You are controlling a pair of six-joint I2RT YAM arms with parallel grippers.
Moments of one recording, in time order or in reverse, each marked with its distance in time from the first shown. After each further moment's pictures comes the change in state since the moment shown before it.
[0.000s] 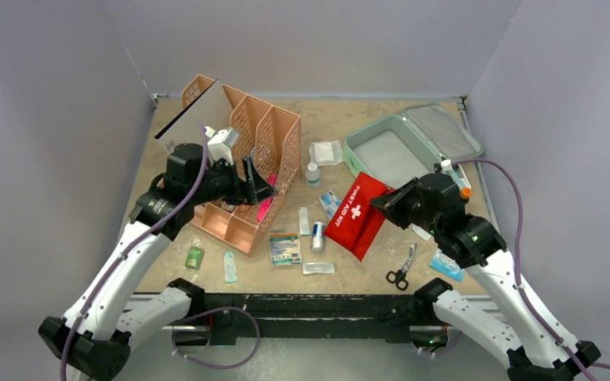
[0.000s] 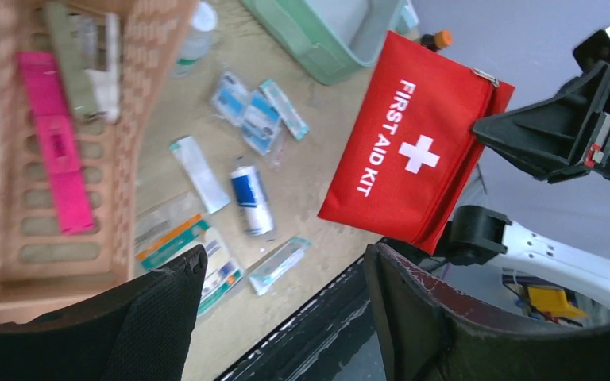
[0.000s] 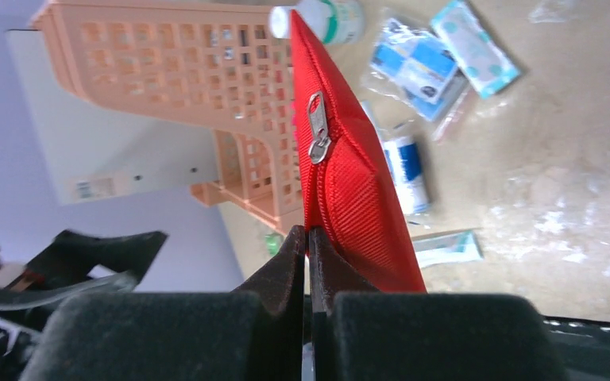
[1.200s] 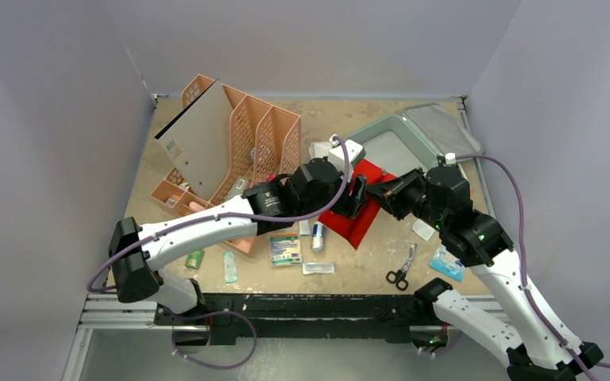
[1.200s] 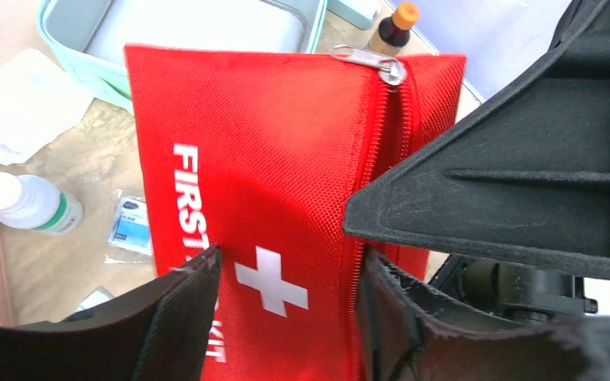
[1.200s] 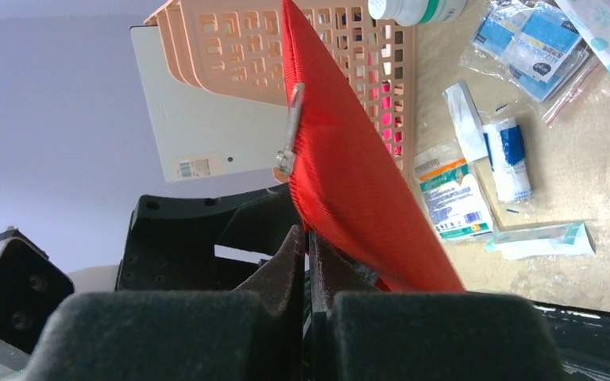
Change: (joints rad) left arm -0.712 0.574 0.320 0.338 -0.592 0.126; right arm 0.000 0.014 0.083 0.092 -0.083 0.140
